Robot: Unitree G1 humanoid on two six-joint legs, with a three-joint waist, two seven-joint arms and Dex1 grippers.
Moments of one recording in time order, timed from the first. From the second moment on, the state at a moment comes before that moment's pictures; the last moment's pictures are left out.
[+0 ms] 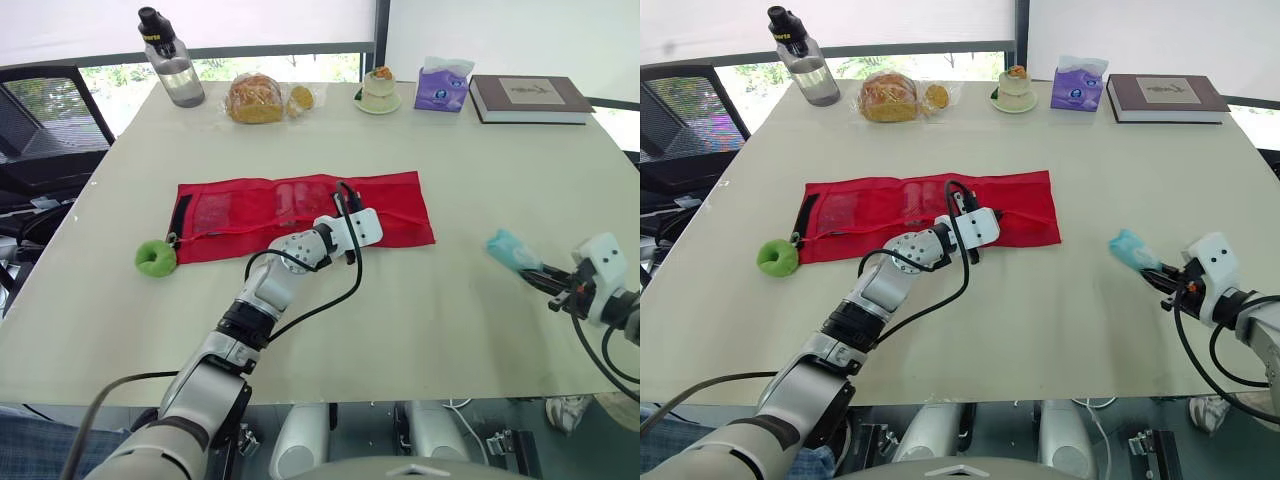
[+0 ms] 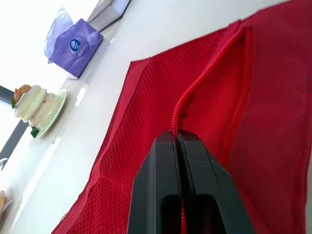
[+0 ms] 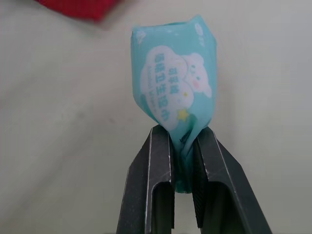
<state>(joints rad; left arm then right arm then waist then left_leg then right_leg) -0.66 0.31 -0.35 0.34 0.36 -0.08 -0.50 0.03 -0.78 -0.31 -0.31 0.48 0.63 0.82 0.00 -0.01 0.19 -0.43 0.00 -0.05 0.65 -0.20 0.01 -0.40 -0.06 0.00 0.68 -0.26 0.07</state>
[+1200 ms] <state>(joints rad) -0.65 0.23 -0.36 0.28 0.31 -0.07 -0.56 -0.50 -0.23 0.07 -0.13 0.27 0.93 0.27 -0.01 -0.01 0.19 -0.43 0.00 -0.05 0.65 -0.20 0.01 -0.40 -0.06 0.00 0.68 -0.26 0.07</state>
